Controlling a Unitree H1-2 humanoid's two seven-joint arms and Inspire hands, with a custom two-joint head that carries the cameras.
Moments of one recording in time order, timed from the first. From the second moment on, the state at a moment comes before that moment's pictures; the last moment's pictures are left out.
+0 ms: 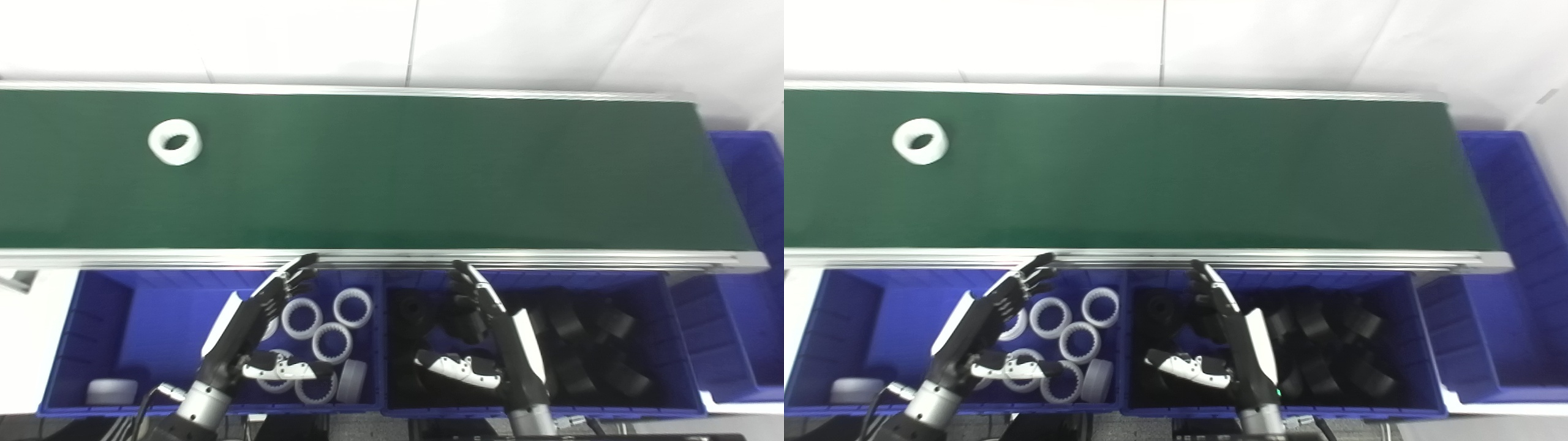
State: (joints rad) left arm 0.43 0.16 -0.17 -0.01 0.02 -0.44 -0.32; right arm 0.54 -0.08 0.29 -0.05 -0.33 -0.36 -0.17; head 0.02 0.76
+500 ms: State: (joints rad) left arm 0.37 0.23 -0.35 0.09 0.10 -0.45 -0.08; right arm 0.50 -0.14 0.32 0.04 -0.31 -0.41 -0.22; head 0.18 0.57
